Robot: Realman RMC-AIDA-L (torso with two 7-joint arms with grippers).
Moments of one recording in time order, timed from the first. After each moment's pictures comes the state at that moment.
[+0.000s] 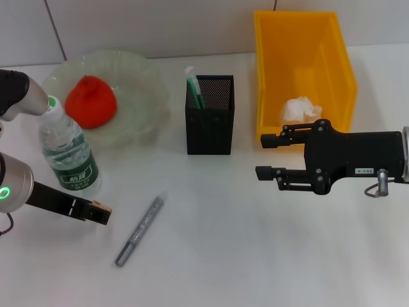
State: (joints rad) left arm -0.43 -2.07 1.48 1.40 2.62 1.44 -2.88; right arm 0.41 2.08 -0.87 -0.89 -1.86 -1.64 1.29
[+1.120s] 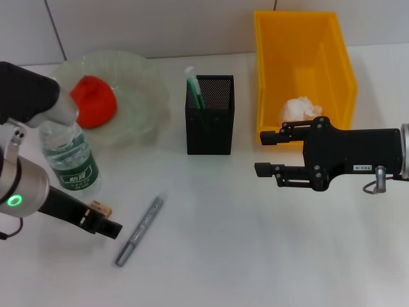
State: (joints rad) left arm -0.43 -2.07 1.54 1.46 2.61 1.50 -2.78; right arm 0.42 2.08 -0.86 -0.88 -1.86 -1.62 1.29
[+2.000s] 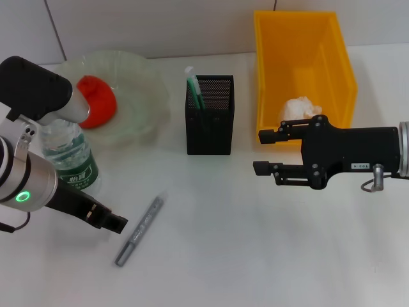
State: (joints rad) left arm -0.45 -2.07 1.58 1.45 2.61 1.46 -2.75; right arm 0.43 2.08 -0.87 -0.88 -1.86 -1.61 1.29
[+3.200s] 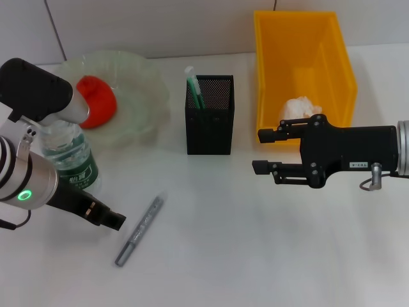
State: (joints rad) left arm -0.46 -2.07 1.58 1.40 2.62 1.41 -2.73; right arm 0.43 2.08 -0.87 -0.88 -1.86 -1.60 1.29
